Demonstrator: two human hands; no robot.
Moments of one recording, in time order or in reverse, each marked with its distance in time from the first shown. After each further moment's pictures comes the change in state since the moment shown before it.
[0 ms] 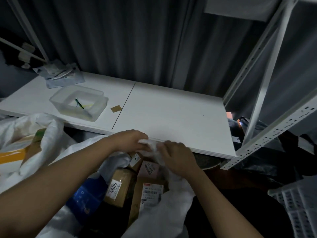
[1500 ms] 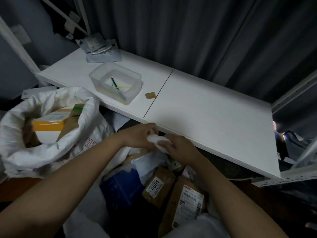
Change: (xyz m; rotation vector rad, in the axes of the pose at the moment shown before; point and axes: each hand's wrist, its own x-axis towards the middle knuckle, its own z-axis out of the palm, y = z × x) left_hand -0.038 -0.112 0.021 -0.320 0.140 -0.180; right_hand 0.097 -0.055 0.073 0.209 -0.249 -0.205
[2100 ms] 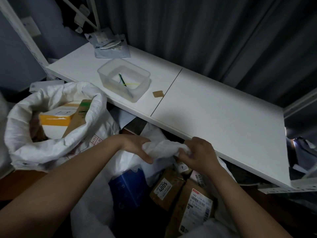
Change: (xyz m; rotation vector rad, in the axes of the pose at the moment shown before) left_hand -0.016 -0.034 -0.003 0.016 -0.405 -0.325; right_hand -0.011 0.028 -0.002 -0.370 0.360 -0.296
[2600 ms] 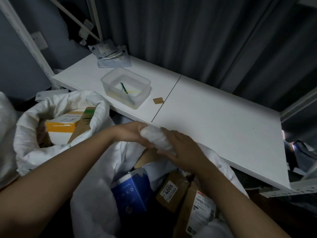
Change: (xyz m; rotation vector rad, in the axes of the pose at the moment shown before) left_hand -0.046 0.017 -0.031 -0.254 0.310 0.209; right_hand 0.029 -0.042 -0.005 0.109 -0.200 -0.032
